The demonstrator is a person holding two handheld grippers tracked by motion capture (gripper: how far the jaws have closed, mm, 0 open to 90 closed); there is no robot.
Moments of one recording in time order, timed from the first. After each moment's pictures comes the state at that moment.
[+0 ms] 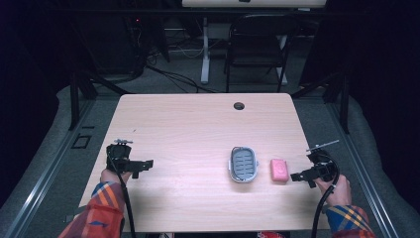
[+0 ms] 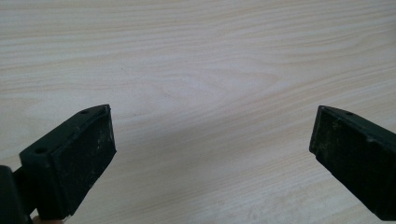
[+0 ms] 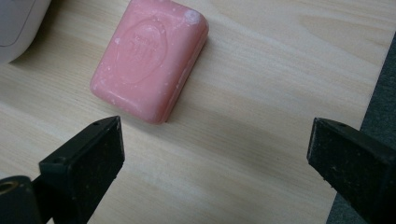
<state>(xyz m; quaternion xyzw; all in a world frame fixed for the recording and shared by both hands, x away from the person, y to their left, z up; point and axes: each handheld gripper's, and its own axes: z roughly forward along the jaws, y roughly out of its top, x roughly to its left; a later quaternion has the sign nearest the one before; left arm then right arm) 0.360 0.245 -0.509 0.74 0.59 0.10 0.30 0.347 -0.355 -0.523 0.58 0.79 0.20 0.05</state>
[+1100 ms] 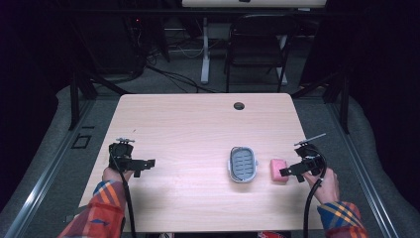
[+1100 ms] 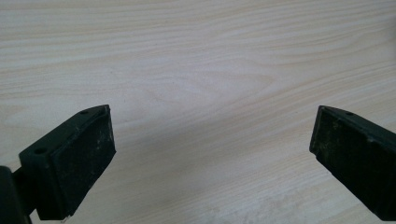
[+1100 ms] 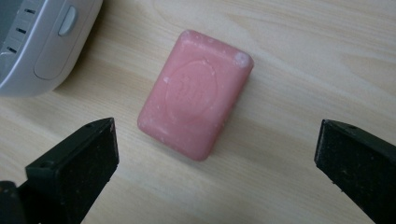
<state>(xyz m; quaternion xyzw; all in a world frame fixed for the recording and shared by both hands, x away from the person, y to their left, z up) 0.367 0.242 -0.512 0.75 0.58 0.09 0.30 0.363 -0.318 -0.512 0.57 0.80 0.20 0.05</state>
